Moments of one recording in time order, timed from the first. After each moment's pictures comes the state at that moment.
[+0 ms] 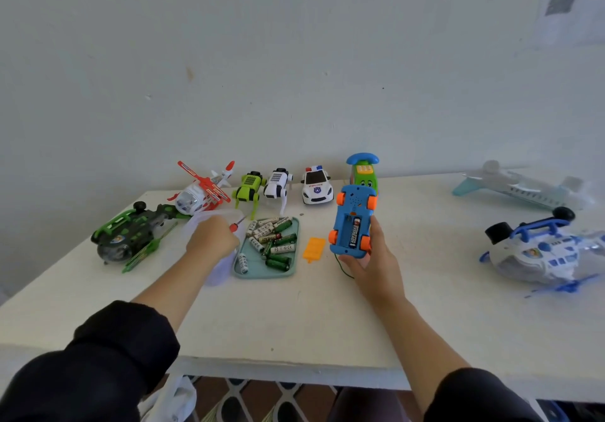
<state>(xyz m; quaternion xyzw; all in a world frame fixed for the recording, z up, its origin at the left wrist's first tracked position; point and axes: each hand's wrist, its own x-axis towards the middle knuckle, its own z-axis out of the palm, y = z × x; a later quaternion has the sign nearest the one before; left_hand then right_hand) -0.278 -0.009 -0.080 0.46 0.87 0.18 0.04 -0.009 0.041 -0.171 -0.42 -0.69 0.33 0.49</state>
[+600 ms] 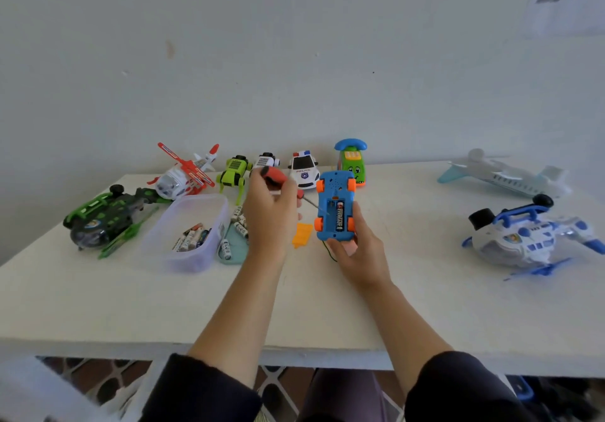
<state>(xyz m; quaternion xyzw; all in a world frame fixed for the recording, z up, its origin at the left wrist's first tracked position) -0.126 -0.028 -0.049 0.41 0.57 0.69 0.15 -0.009 0.038 -0.170 -0.41 -0.73 0.26 0.47</state>
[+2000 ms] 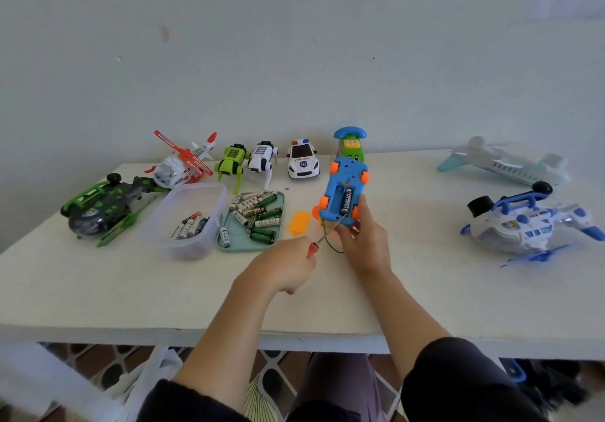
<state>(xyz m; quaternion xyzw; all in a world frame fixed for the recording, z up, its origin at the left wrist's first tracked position) -0.133 -0.052 -0.093 0.64 0.73 0.05 0.24 -0.007 0.036 -0.164 -0.45 -0.70 0.27 0.49</state>
